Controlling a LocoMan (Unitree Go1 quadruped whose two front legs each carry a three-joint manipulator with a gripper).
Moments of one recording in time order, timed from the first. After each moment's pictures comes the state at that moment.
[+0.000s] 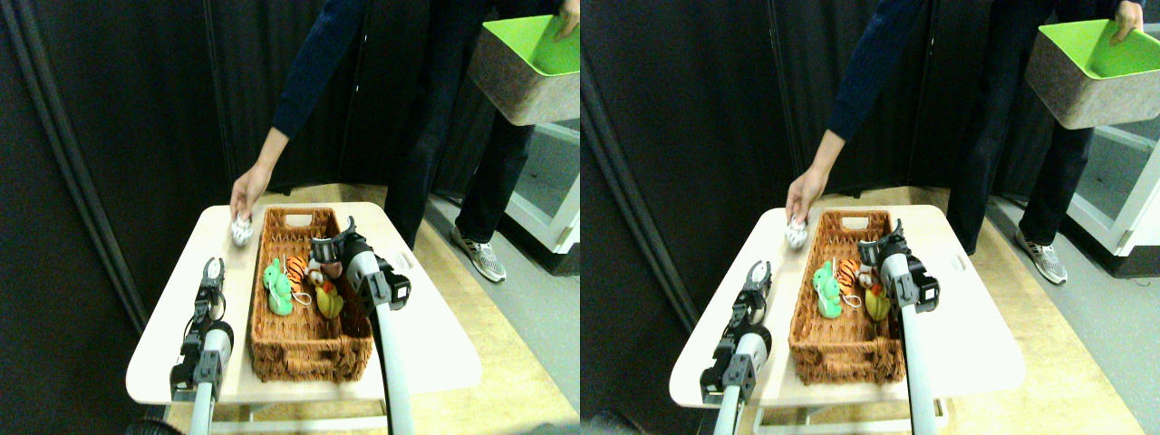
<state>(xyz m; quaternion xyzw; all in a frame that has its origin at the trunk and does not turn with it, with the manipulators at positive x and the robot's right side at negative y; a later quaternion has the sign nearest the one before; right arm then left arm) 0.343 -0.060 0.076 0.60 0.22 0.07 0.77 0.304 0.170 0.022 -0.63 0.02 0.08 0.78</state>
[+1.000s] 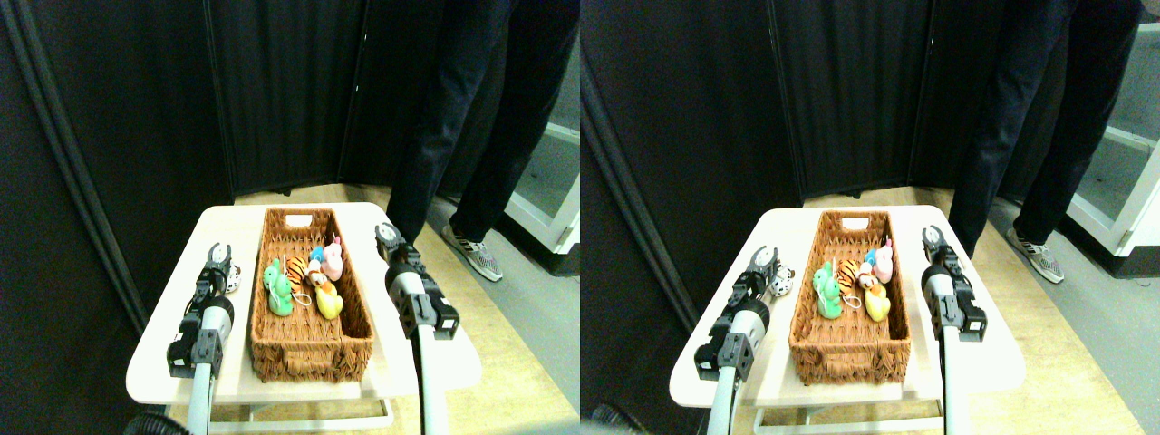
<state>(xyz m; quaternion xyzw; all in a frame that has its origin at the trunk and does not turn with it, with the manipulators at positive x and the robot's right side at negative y) 0.338 -0.160 0.067 0.58 0.07 -0.04 0.81 0.313 0.154 0.050 -0.63 0.07 0.04 0.78</state>
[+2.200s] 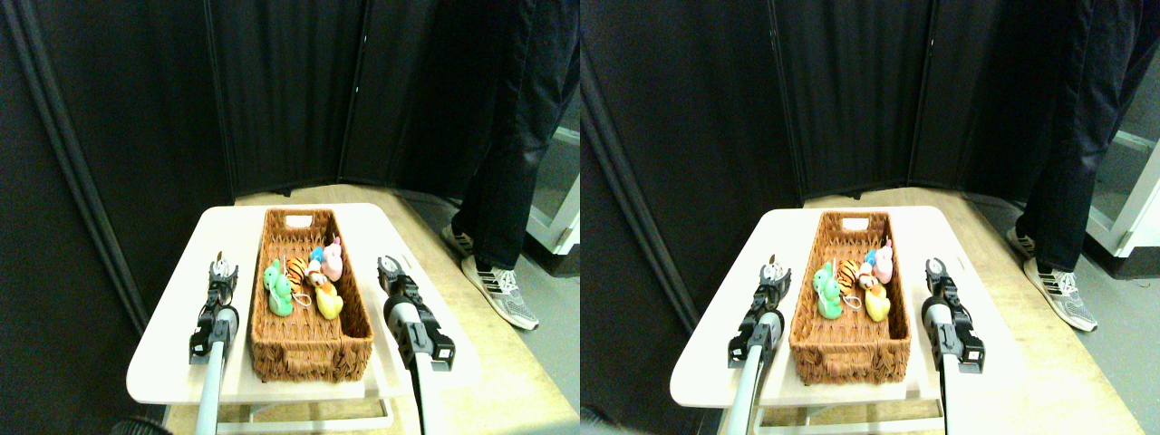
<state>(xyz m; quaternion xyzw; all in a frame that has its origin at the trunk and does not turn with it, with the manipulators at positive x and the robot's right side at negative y) 0.326 -0.169 0.031 0.61 0.08 -0.09 0.78 0.351 0.178 -0.038 -0.63 0.07 0.15 0.76</state>
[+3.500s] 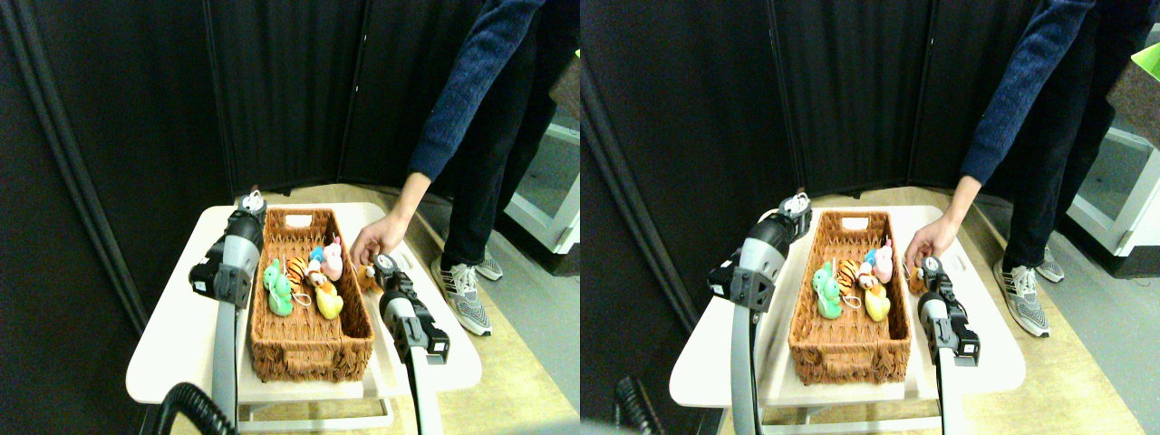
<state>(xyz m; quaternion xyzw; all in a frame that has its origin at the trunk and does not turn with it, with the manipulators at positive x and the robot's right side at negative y) 0.331 -0.166 0.030 0.62 0.08 -0.10 0.78 0.325 0.072 0.118 -0.65 0.18 -0.04 0.73</state>
